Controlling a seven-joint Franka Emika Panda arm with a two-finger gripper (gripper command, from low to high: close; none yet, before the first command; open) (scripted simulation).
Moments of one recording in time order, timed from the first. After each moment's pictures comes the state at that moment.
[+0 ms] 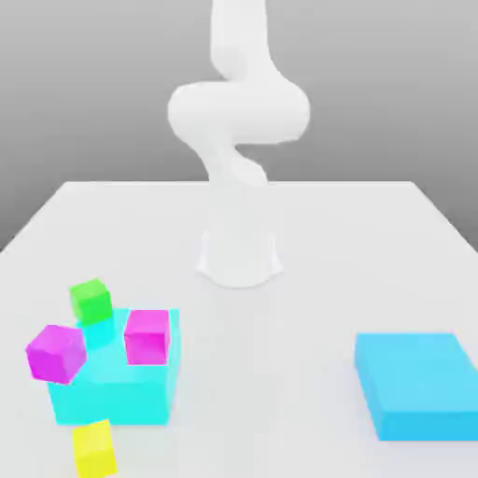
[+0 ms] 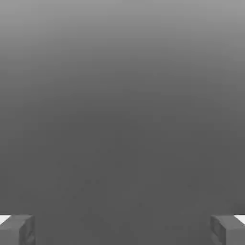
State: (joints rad) arm 0.03 -0.71 -0.05 -2.31 0.02 2.33 0.73
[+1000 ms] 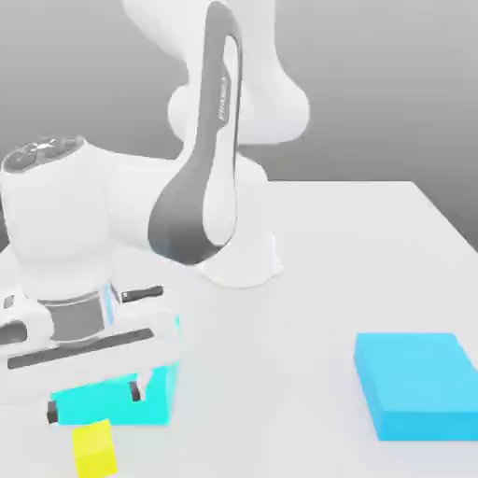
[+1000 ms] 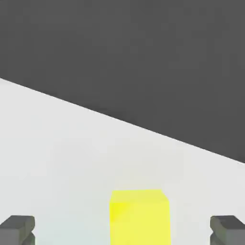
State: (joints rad) arm 0.01 0.35 -0.34 -2.36 0.28 2.69 -0.14
